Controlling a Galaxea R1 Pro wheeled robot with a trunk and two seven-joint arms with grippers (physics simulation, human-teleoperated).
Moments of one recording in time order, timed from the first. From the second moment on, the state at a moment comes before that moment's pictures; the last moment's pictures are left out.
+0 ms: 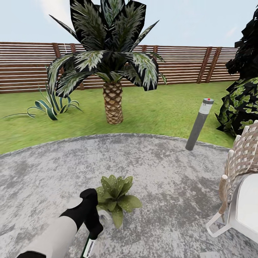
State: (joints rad) left arm -0.70 -0.08 -0.14 -0.59 -1.26 0.90 -1.38; right arm -0.38 -0.15 0.15 -0.03 -0.05 -0.43 -0.08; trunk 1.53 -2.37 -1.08
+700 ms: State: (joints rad) left arm -0.65 -0.09 -0.11 -0.60 -1.20 0.90 -1.23; right arm -0.38 -0.14 0.15 -0.03 -0.05 -0.43 -0.08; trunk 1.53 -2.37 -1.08
